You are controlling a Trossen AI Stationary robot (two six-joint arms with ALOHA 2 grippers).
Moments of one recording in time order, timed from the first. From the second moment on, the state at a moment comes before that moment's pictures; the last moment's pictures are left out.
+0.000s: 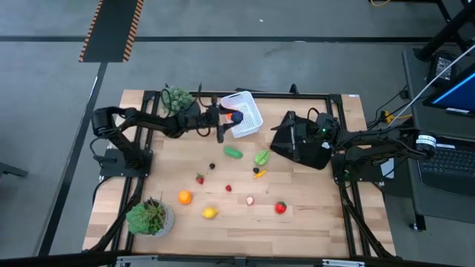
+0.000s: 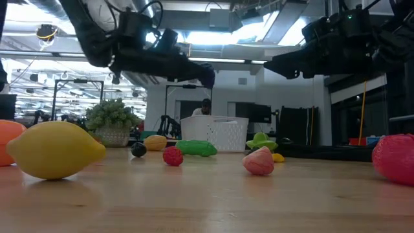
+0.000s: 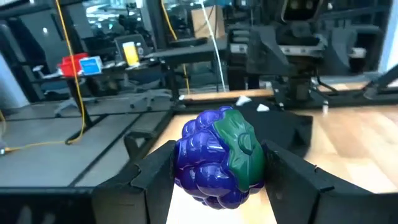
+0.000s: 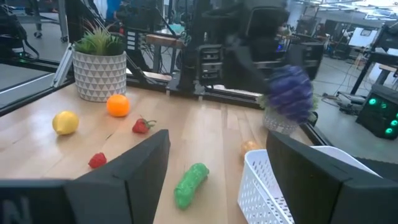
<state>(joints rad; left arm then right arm) 0.41 1.59 0.63 0.93 0.18 0.17 -0.40 1.15 0.26 0.86 -0.46 -0.19</state>
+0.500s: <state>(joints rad) 0.49 1.67 0.87 0.58 0.20 0.17 -0.40 1.15 0.26 0.86 -0.46 -0.20</state>
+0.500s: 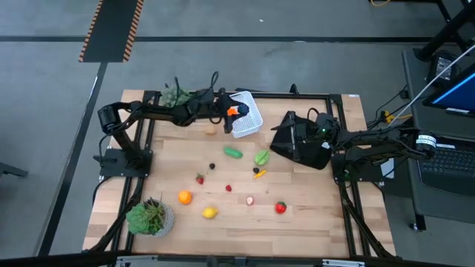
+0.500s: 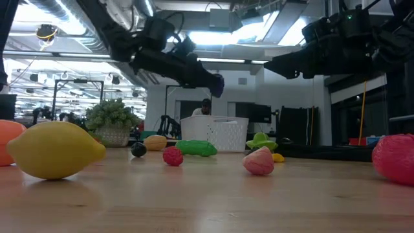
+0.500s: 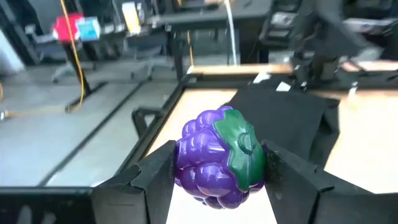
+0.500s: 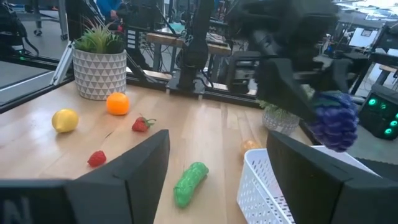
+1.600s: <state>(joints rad) 0.56 1.80 1.41 -0.35 0.18 0.25 -0.40 1.15 0.26 0.84 -0.43 -0.16</state>
